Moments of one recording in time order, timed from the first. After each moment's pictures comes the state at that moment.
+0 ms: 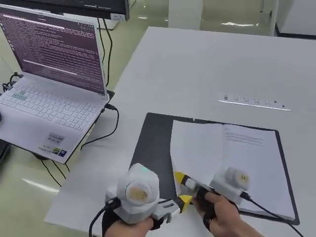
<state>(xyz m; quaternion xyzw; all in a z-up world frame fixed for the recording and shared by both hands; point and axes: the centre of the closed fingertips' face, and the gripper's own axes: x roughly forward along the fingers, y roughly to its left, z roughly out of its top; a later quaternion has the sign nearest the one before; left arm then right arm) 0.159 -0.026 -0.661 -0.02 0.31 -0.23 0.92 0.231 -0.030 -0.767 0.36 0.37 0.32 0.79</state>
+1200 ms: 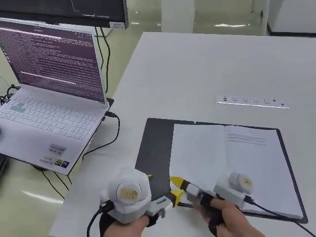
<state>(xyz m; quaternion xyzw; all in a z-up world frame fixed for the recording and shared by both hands) 0.182 0.014 -0.675 -0.07 0.30 -0.20 0.93 0.222 -0.022 -0.759 0.39 0.36 0.35 0.77</state>
